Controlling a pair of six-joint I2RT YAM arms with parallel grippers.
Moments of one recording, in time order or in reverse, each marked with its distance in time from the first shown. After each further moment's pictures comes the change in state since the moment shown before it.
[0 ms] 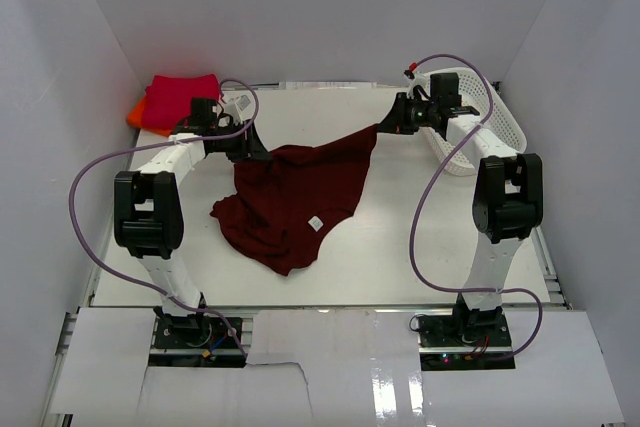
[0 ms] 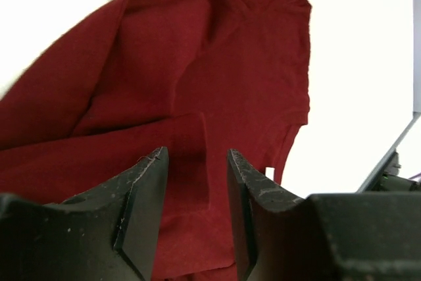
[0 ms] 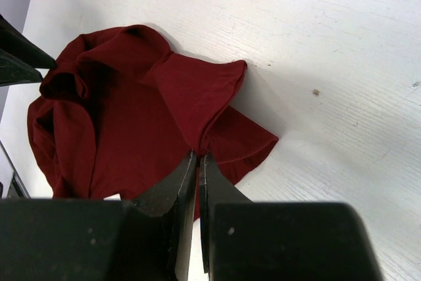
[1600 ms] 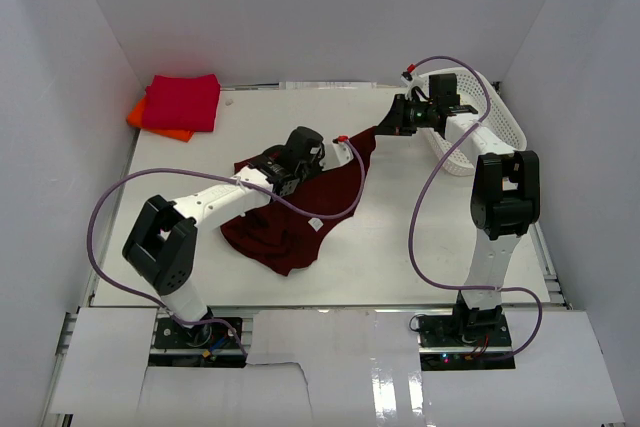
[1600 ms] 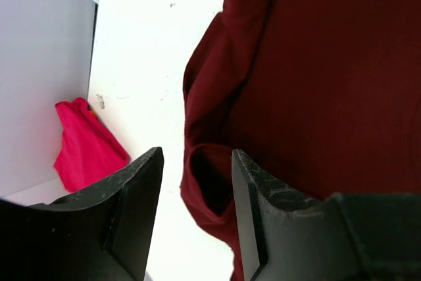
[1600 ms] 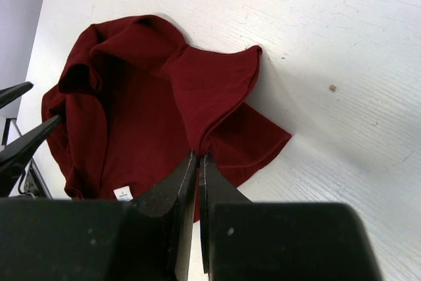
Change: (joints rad) left arm -0.650 -0.186 -0.117 0.143 -1.052 0.873; right arm -0.002 0.035 0.028 -0.030 -0.056 0.004
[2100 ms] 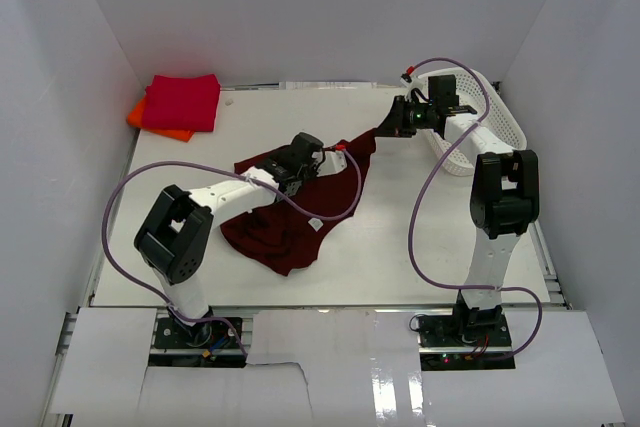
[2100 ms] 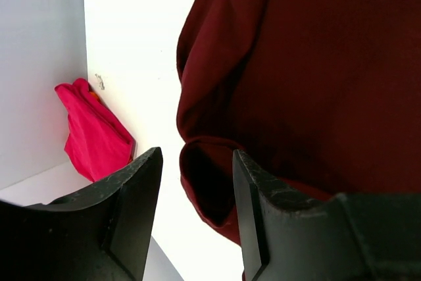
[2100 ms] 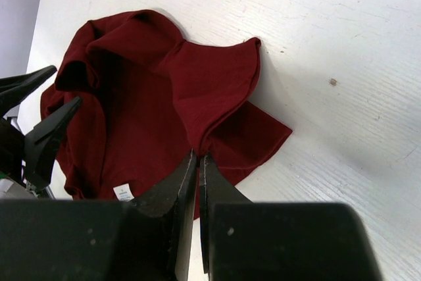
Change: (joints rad) left arm 0.022 0.091 -0.035 0.036 -0.086 0.102; right arm 0.000 0.009 0.000 -0.014 -0.003 -0.001
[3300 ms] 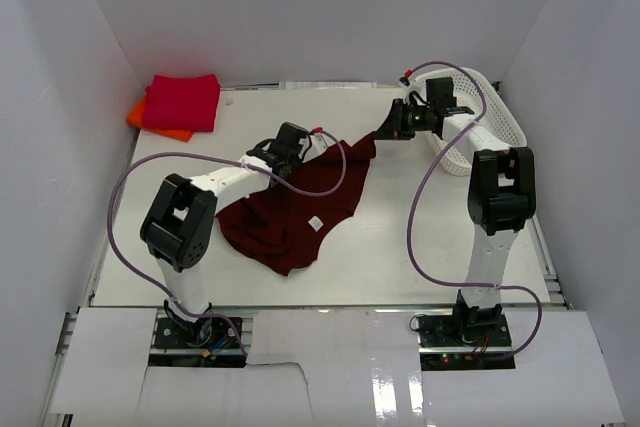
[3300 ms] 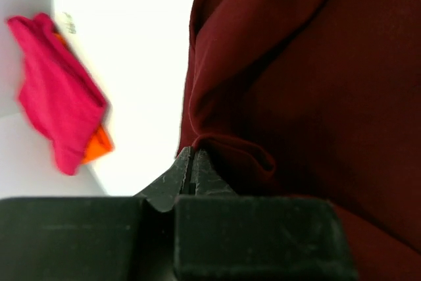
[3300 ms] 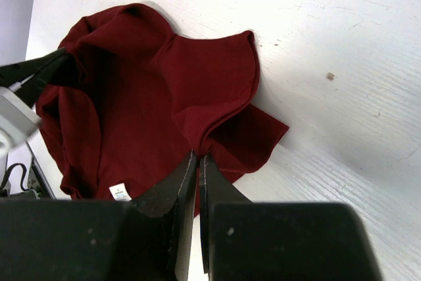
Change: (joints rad) left arm 0.109 0.093 0.057 -0.028 -0.056 -0.133; right arm 0.000 0.040 0.012 -0.010 -0.004 -0.001
